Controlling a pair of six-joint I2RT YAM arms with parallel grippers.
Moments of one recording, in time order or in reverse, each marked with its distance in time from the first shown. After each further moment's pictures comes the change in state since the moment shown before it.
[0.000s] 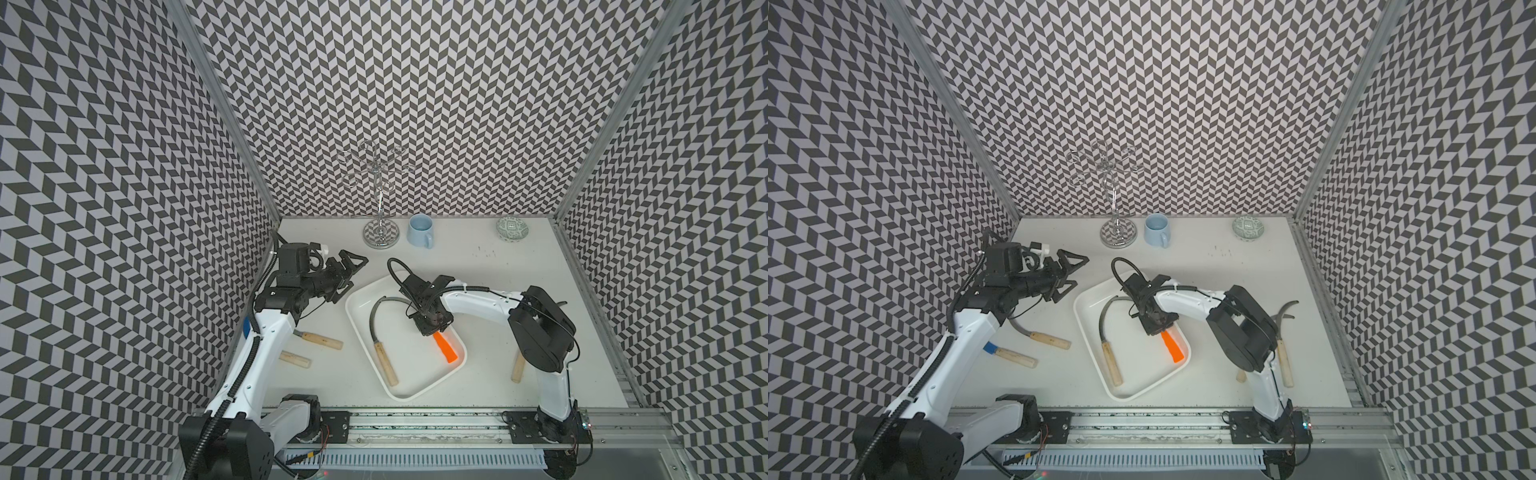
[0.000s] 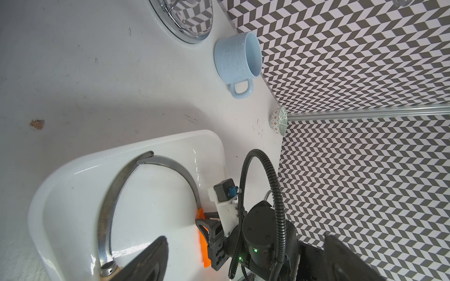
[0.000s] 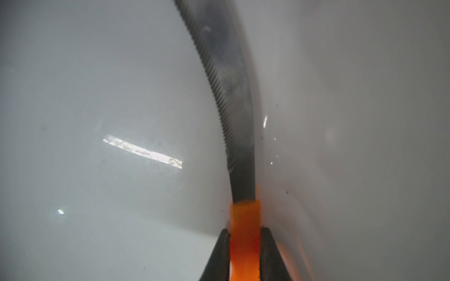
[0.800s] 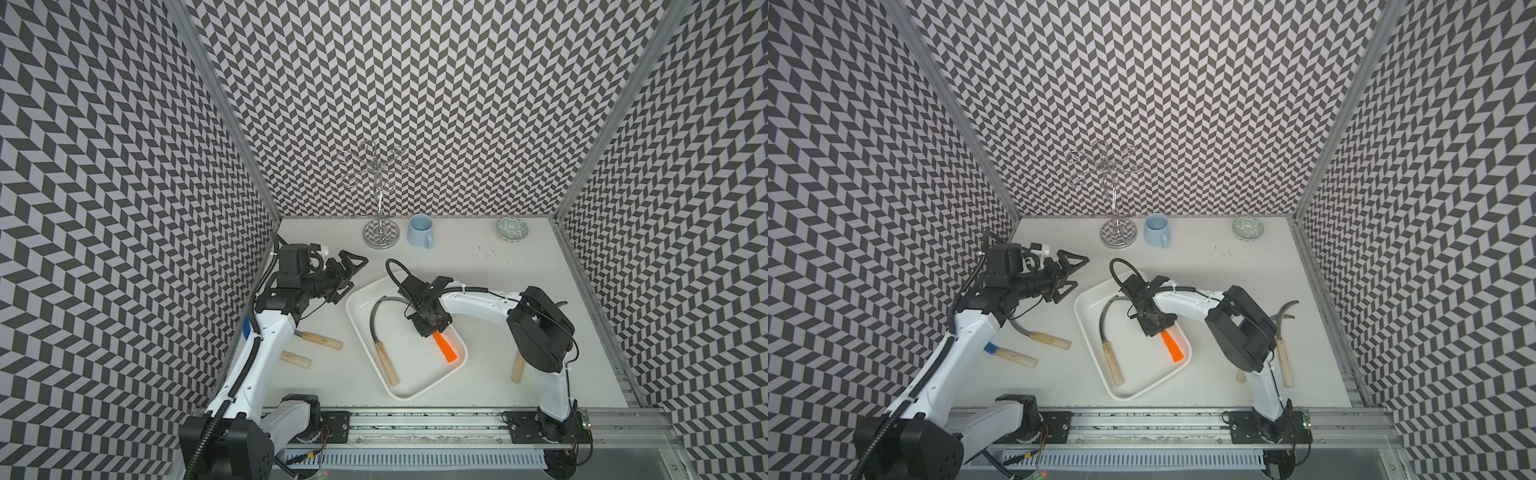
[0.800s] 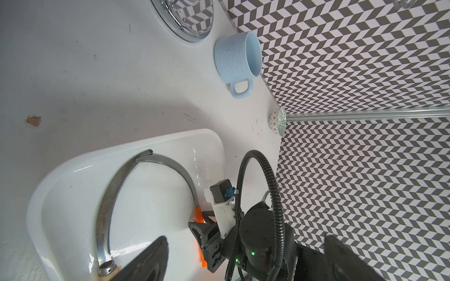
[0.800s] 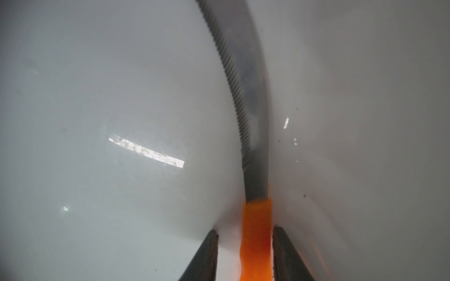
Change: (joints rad) left arm 0.000 -0.008 -0.026 0.024 0.006 -0.026; right arm 0.001 0.006 0.001 0.013 -0.007 -0.001
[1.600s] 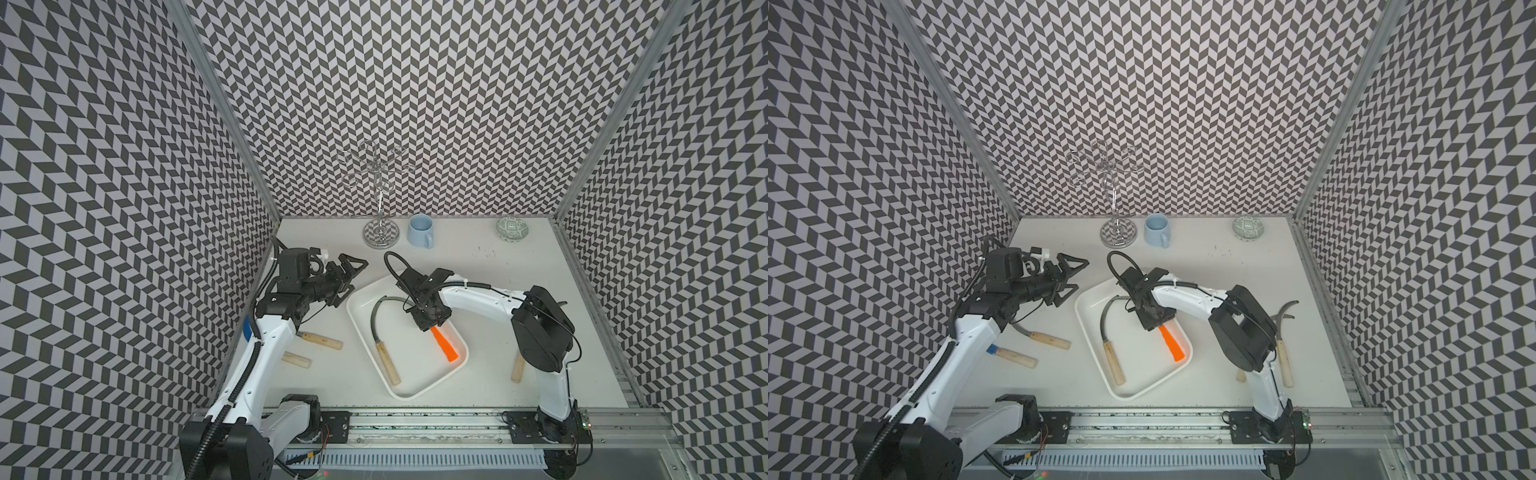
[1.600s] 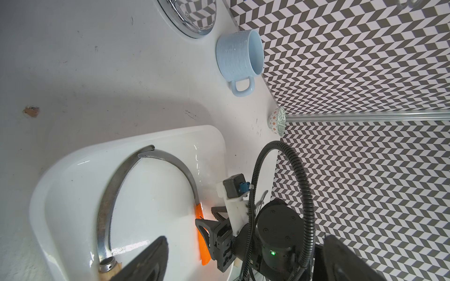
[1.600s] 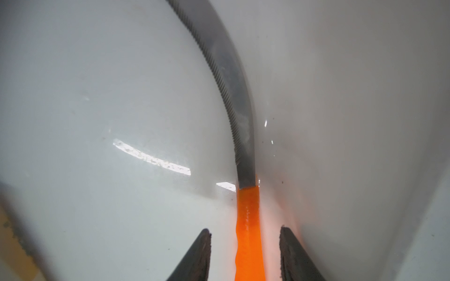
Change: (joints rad) left arm 0.000 -0.027 -0.037 0.027 0.001 -0.021; right arm 0.001 -0.003 0.117 -0.113 0.030 0.008
